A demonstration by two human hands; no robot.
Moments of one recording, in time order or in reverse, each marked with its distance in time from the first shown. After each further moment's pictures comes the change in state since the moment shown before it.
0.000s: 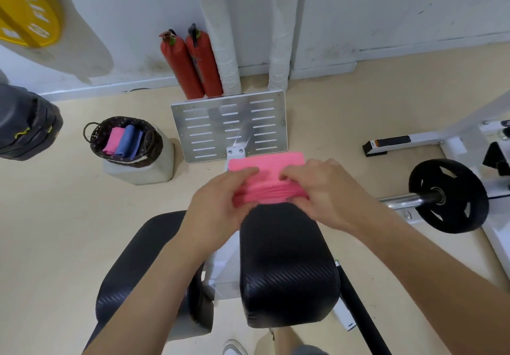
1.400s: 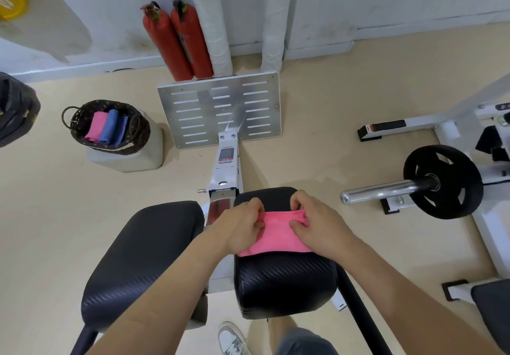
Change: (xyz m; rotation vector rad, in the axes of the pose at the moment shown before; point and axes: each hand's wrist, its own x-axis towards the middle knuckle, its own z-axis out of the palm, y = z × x) left_hand 0.007 -0.036 0.074 0.166 -0.690 -0.185; right_hand -0.044 0.004 0.081 0.392 -0.253 0.494
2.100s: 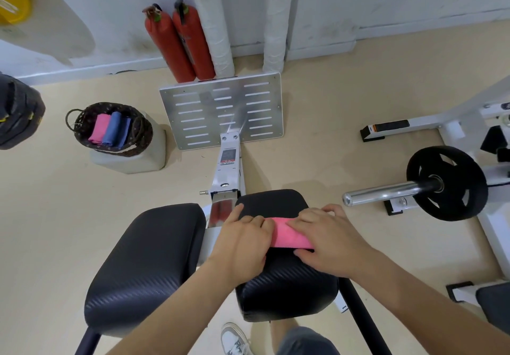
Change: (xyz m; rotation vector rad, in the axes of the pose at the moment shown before) left_hand -0.016 0.009 0.031 0.589 0.273 0.198; right_hand -0.016 0.008 -0.009 -0.453 -0.113 -0.259
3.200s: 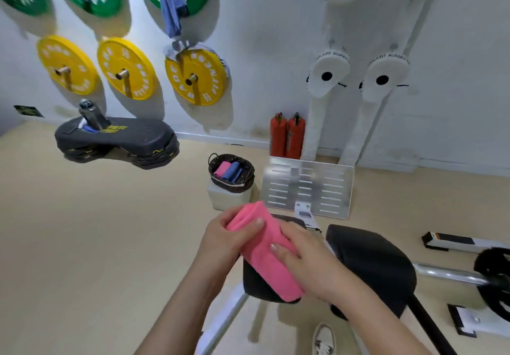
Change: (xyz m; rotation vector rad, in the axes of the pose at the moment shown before) left_hand -0.395 -0.009 -0.105 -1.681 0.840 -0.567; right_hand -0.130 -0.371 -0.034 0.511 0.216 -0.278
